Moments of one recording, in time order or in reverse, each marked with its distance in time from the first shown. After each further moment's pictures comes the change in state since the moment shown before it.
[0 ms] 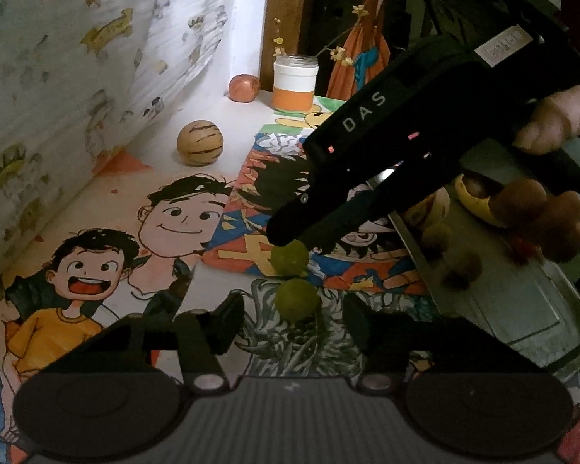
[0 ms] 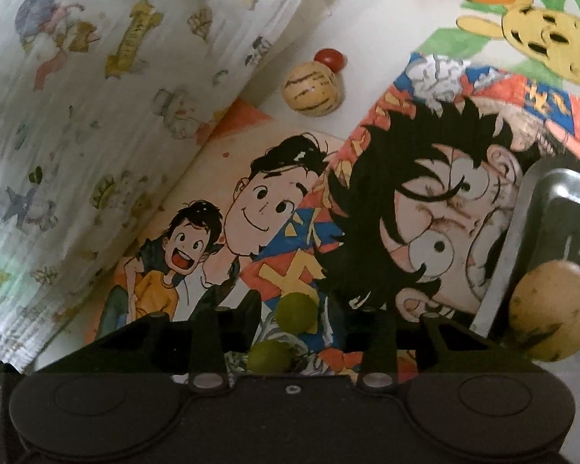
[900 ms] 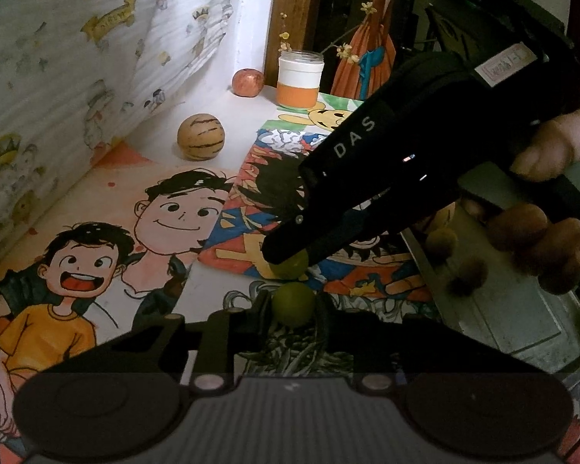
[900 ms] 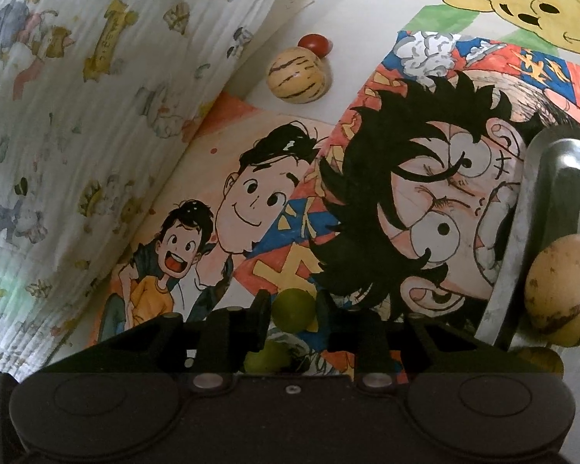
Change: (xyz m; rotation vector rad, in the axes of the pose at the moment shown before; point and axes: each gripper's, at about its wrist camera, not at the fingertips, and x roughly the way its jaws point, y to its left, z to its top) left arm 0.007 0.001 0.002 -0.034 0.011 -0.007; right arm 0.012 -0.007 -0.005 0.060 0.002 0.007
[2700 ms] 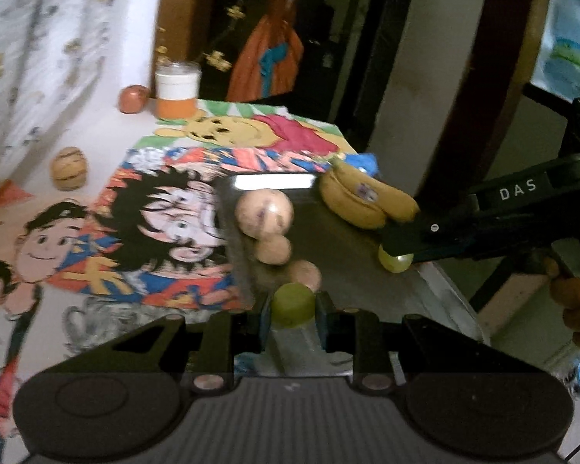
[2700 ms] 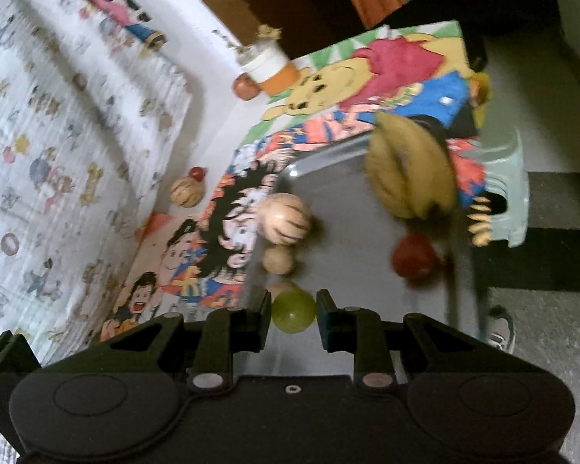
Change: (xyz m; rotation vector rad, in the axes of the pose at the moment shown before) left arm -0.017 -0.103 0.006 0.120 0.016 -0.220; right arm -0.171 -0.098 -0.158 0.275 -0.433 -0.098
